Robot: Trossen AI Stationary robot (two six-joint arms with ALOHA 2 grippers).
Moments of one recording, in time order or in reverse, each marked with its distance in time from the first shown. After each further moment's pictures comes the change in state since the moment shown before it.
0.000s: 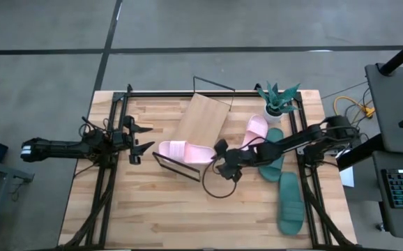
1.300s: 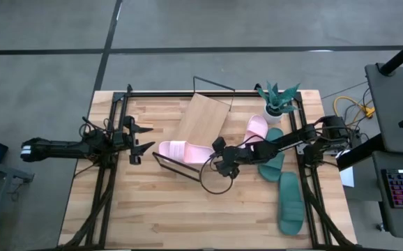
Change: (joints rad) left arm 0.000 0.004 -0.002 -0.002 0.000 0.002; right arm -0.044 0.058 0.002 0.053 -0.004 -0.036
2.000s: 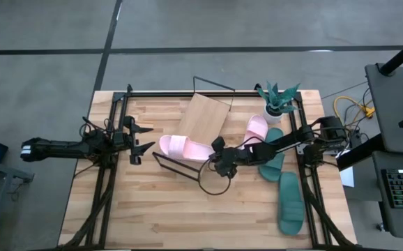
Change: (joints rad) left arm 0.000 0.005 0.000 -0.001 0.000 0.000; right arm 0.013 0.023 0.000 0.064 0.062 -0.002
